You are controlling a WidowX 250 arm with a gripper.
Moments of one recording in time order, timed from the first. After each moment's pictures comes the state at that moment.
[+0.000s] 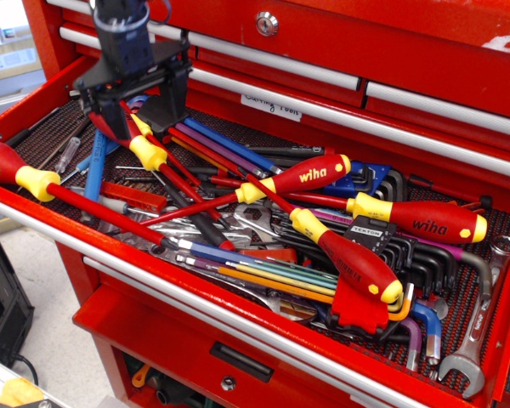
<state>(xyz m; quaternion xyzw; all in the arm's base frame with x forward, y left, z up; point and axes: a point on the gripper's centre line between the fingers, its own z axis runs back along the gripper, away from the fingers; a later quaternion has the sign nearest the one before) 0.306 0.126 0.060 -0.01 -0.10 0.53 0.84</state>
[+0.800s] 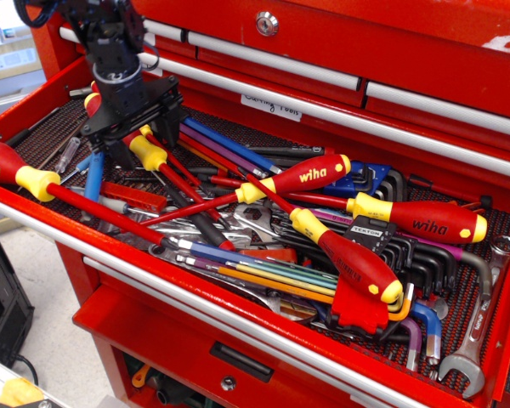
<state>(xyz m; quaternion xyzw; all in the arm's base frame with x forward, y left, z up) 0.323 0.150 0.013 -0.04 -0.12 0.57 0.81</state>
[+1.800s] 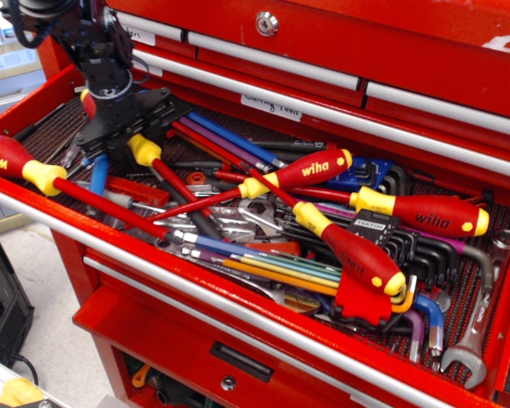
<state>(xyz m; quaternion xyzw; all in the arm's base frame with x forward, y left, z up) 0.321 0.162 0.005 -0.02 -0.14 0.55 0.82</state>
